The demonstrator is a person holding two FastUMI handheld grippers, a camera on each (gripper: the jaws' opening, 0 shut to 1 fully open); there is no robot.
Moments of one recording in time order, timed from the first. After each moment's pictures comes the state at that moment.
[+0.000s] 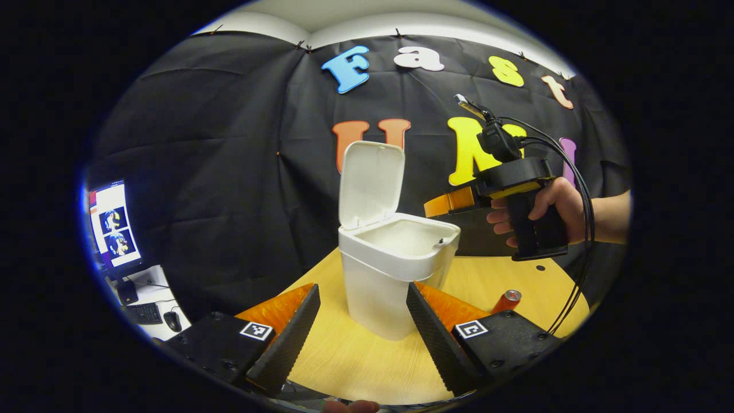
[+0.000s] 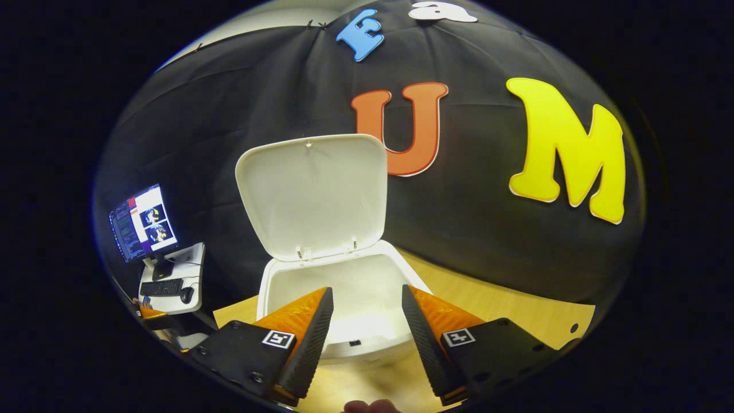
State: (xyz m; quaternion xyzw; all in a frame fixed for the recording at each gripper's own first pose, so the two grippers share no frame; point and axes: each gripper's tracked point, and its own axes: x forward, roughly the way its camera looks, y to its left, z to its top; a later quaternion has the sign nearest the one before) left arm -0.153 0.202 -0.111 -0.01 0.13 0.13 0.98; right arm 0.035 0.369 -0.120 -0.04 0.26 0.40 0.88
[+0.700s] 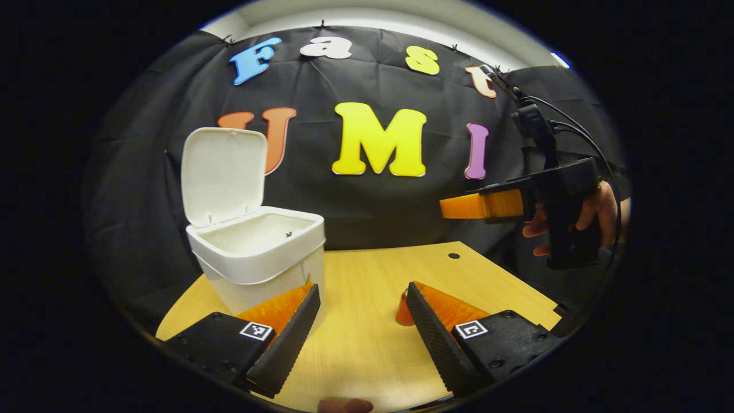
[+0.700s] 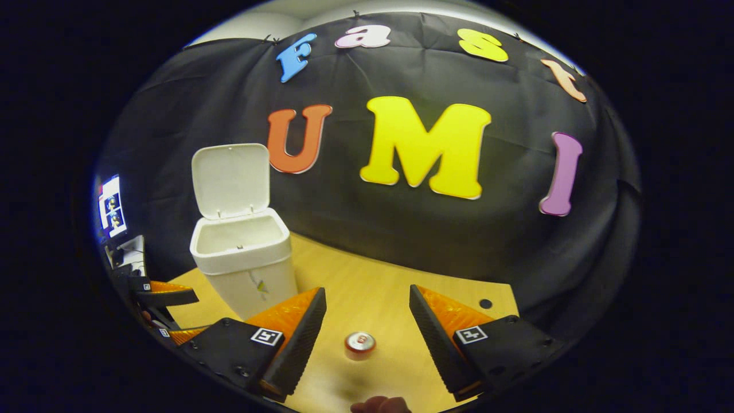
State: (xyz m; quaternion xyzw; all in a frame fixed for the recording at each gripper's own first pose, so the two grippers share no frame) left arm -0.097 0.021 -0.156 -0.01 0.15 -0.12 0.98; right arm 0.000 0.070 -0.121 -0.09 0.22 0.17 0.95
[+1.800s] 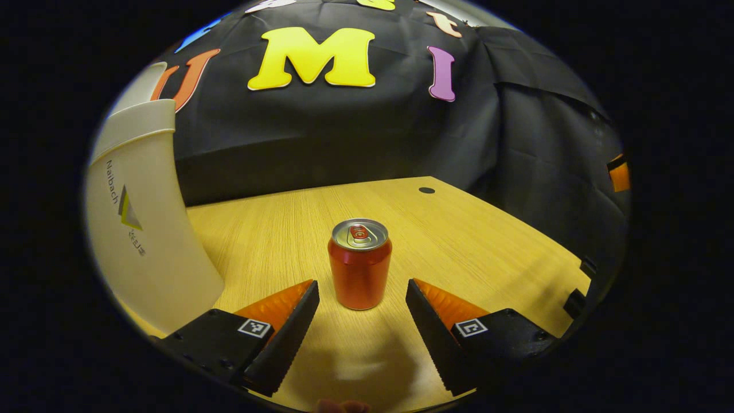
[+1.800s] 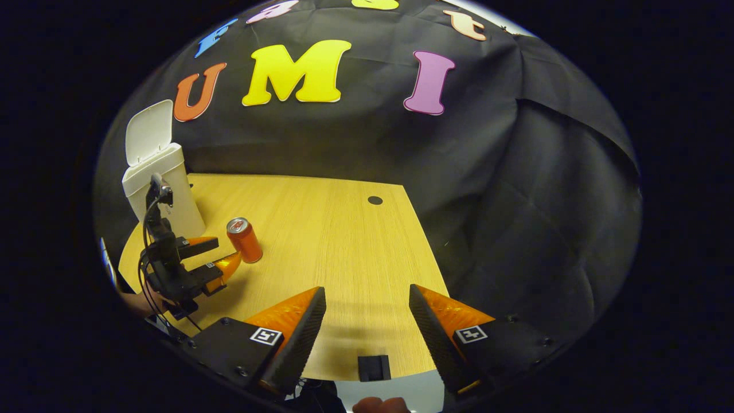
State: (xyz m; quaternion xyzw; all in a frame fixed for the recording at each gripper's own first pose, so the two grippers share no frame) left arm -0.005 -0.098 -0.362 0.04 0.25 -0.20 0.95; right arm -0.122 -0.153 -0.199 -0.08 0.37 -0.04 0.92
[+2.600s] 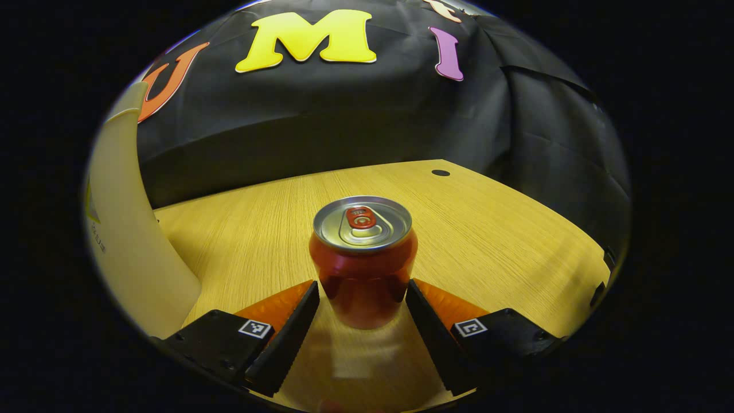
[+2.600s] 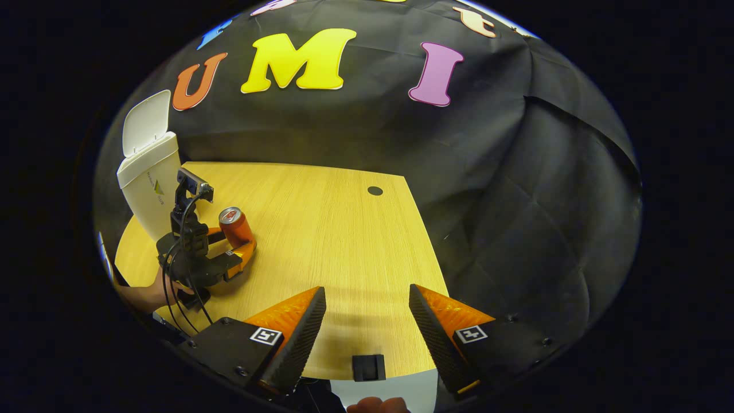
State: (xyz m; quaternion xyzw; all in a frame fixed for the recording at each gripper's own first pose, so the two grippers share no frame) left arm 0.035 -0.109 -0.408 0.05 0.27 -0.19 0.94; right arm -0.116 -0.154 -0.209 -0.10 0.40 -0.04 0.91
